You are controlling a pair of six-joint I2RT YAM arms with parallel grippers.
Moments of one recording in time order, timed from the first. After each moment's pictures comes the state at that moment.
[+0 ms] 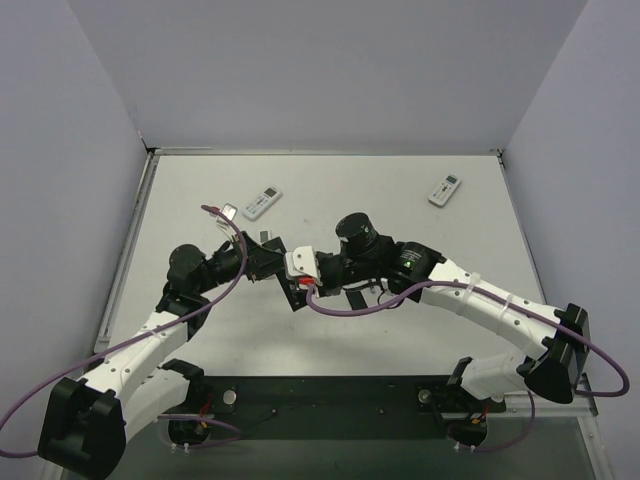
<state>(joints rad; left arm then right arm) -0.37 0.95 0.45 0.61 0.74 -1.15 0.97 1.33 1.18 -0.39 -0.54 -0.68</state>
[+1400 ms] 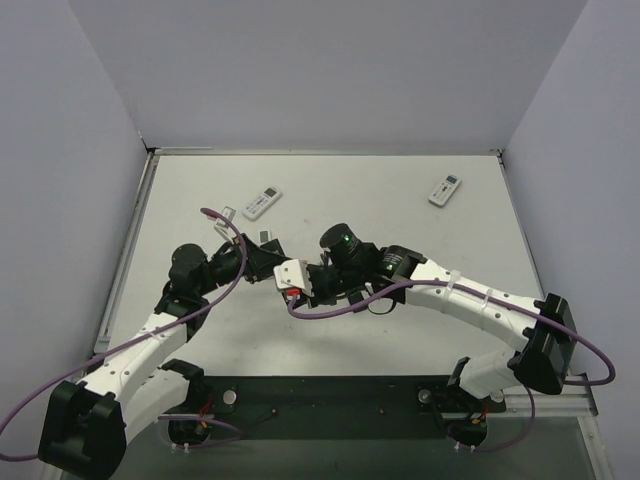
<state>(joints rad) -0.36 0.94 0.44 0.51 0.69 -1.06 1.01 1.40 1.17 -0.45 -0.50 -0.69</state>
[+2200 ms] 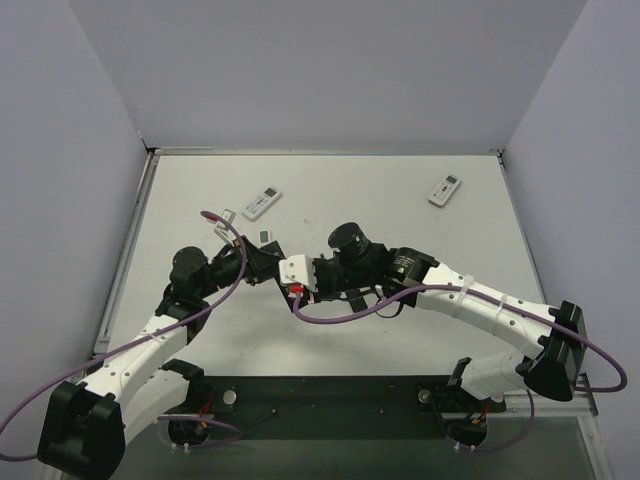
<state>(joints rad) -0.36 0.93 0.42 0.51 0.66 -1.06 1.02 1.35 1.16 -0.44 -0.37 -0.68</state>
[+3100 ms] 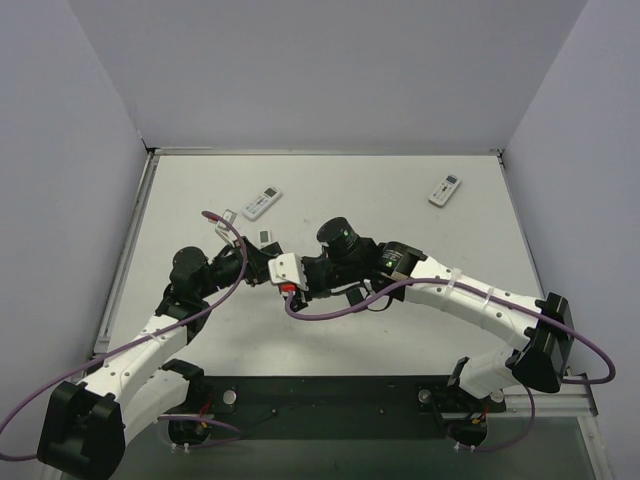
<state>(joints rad) -0.36 0.93 0.42 0.51 0.68 -1.06 1.03 1.42 1.24 -0.43 -0.46 -0.71</state>
